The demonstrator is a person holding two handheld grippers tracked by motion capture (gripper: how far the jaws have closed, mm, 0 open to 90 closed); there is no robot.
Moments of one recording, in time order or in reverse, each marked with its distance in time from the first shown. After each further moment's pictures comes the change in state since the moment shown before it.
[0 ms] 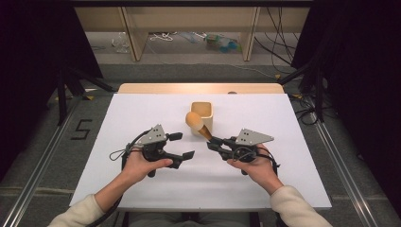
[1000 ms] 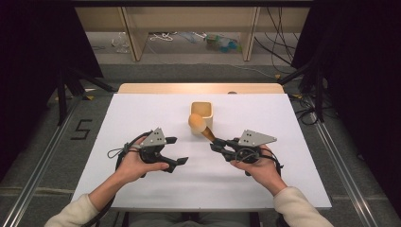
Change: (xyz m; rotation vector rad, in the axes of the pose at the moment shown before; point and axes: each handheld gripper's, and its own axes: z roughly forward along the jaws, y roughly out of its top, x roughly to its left) left arm 0.011 -0.013 -0.010 0.205 0.035 0.104; right arm -0.002 -0.002 -0.009 0.040 -0.007 -0.012
